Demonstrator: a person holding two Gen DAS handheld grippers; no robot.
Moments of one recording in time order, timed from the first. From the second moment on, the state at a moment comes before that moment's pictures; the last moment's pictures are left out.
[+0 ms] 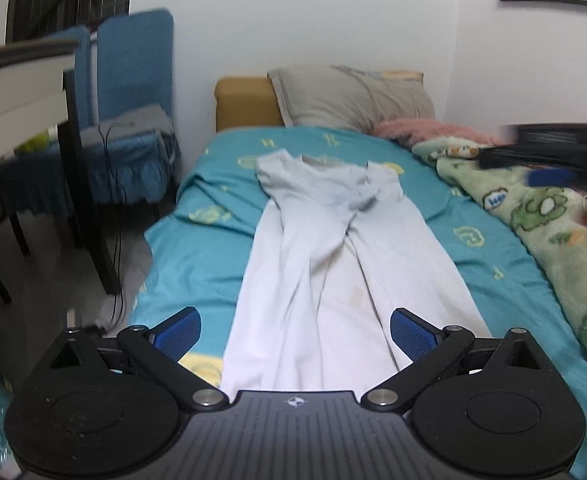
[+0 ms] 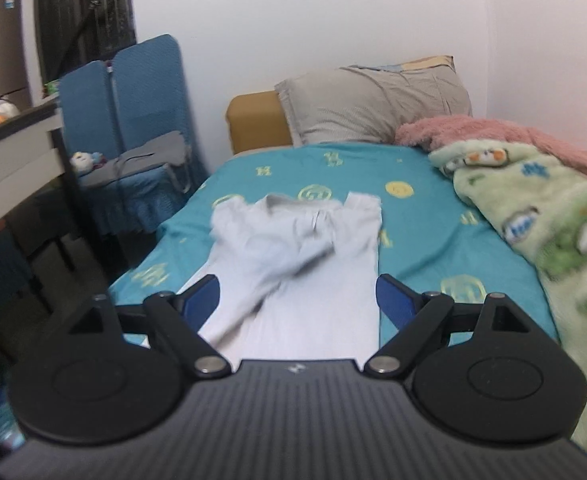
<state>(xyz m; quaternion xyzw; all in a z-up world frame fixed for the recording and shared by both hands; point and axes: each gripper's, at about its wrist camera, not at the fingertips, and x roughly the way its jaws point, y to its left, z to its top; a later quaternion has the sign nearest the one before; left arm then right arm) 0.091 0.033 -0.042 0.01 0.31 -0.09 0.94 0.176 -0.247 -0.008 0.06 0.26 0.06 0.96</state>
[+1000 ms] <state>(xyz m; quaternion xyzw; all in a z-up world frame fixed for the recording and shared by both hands) 0.106 0.036 -0.106 -0.01 0.52 -0.05 0.85 0.080 -0.324 -0.093 0.25 0.36 0.07 0.90</state>
